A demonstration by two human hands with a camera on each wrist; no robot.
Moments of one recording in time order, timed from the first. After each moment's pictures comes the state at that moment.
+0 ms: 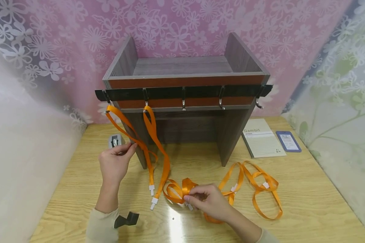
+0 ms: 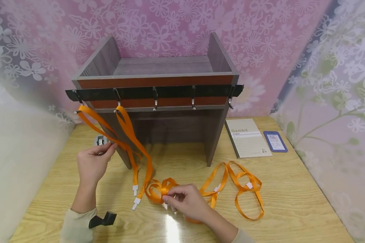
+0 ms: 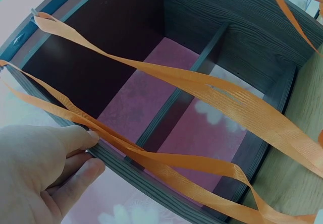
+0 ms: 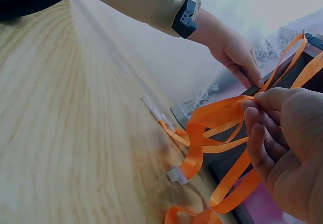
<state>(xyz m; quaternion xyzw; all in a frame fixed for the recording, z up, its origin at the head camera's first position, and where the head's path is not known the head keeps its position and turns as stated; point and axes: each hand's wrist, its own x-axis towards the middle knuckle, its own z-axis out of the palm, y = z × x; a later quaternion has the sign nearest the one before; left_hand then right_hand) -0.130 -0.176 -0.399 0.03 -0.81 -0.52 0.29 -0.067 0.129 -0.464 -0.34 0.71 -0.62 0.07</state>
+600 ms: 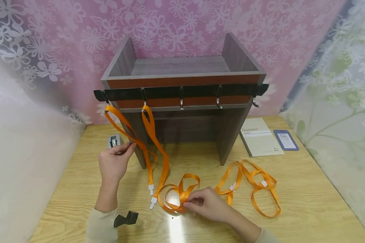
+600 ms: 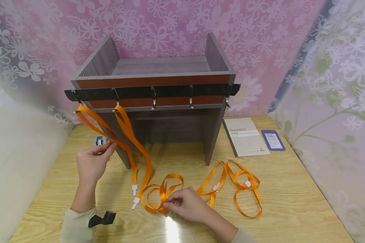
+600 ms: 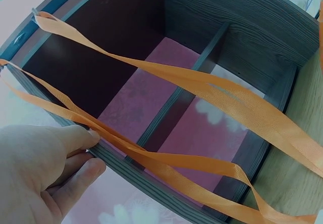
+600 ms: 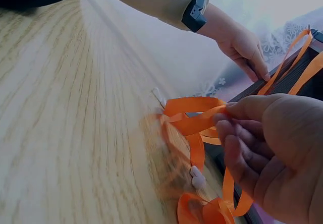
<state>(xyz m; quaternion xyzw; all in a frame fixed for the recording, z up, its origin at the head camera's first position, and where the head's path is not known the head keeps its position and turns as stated) -0.129 -0.176 -0.400 0.04 -0.81 -0.51 0.28 -0.062 0.136 -0.473 -0.31 0.78 -0.52 0.16</state>
